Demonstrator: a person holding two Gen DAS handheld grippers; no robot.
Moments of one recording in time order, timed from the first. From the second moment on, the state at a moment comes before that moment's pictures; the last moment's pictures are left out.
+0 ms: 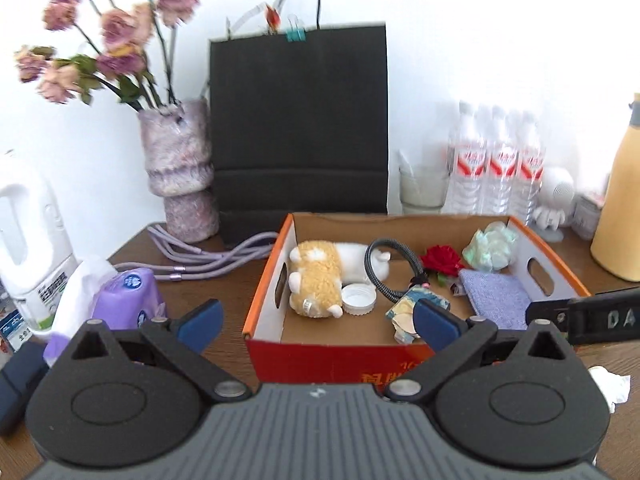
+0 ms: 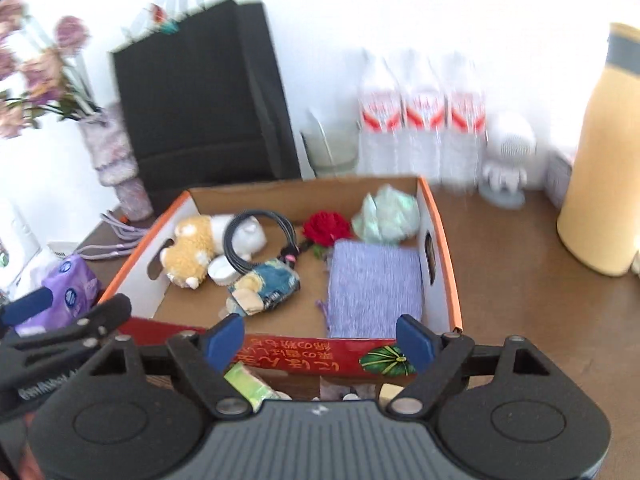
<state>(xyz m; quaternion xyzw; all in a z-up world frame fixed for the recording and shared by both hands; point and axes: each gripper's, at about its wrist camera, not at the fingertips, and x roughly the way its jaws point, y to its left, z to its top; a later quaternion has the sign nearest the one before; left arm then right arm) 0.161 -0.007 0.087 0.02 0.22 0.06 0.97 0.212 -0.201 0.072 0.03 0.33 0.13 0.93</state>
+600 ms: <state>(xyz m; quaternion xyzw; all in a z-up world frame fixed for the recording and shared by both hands) 0.072 -0.021 0.084 0.03 0.18 0.02 0.98 0.109 -0.222 0.060 0.02 0.19 0.11 0.97</state>
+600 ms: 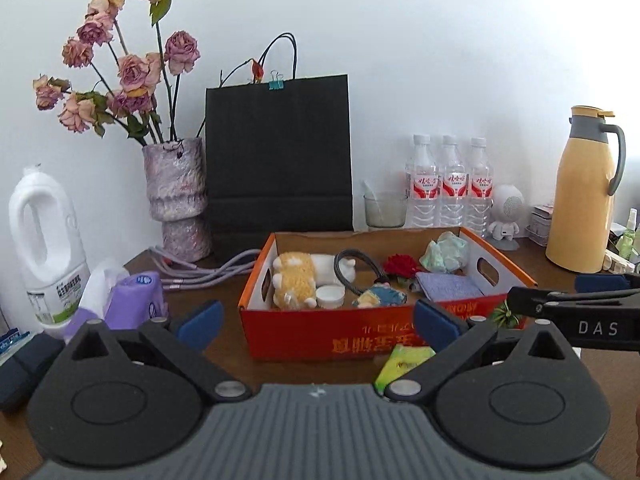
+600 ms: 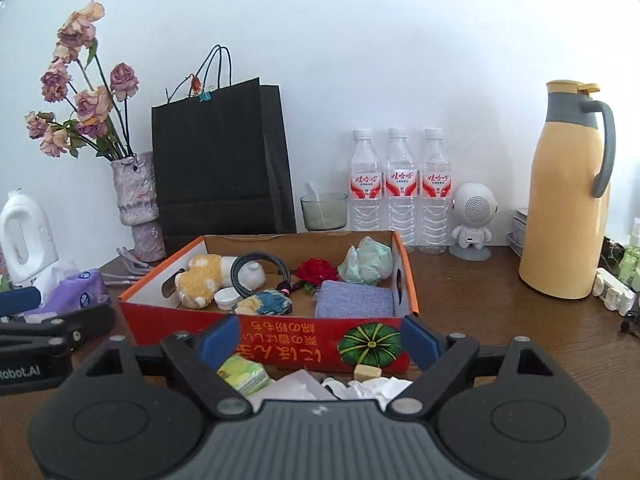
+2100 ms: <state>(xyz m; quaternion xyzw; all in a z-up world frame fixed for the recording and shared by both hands) 0.115 -0.031 0.000 0.06 0.34 -0.14 0.93 0.124 -0.247 -0.015 0.01 0.33 0.09 0.94</state>
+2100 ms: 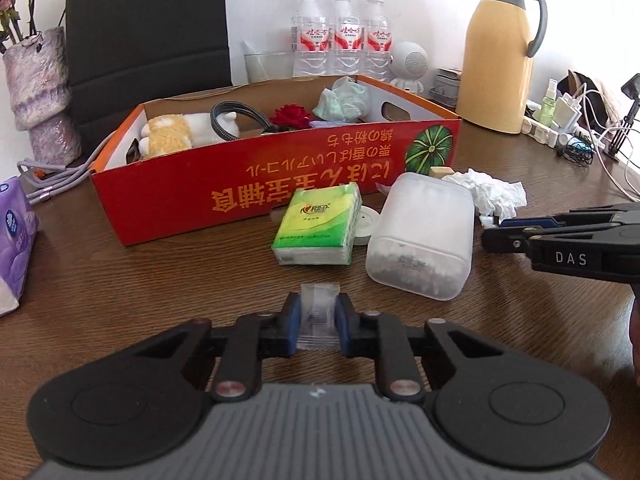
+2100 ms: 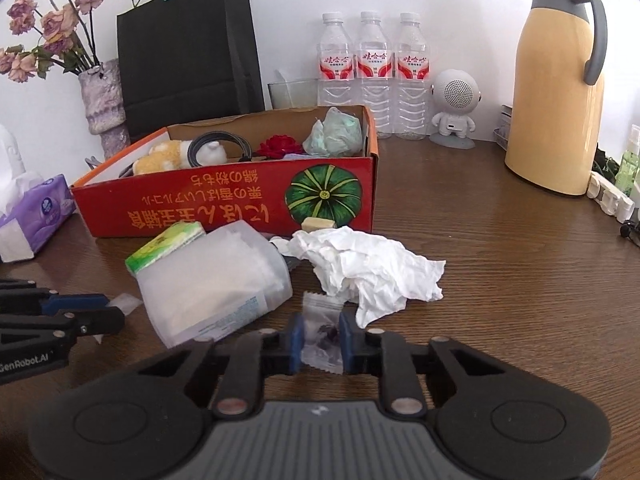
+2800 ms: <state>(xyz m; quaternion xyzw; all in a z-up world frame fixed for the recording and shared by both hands) -0.031 -0.045 0.081 0.00 0.18 -0.01 0.98 -0.013 -0.218 0.070 -0.01 0.17 0.17 0.97</state>
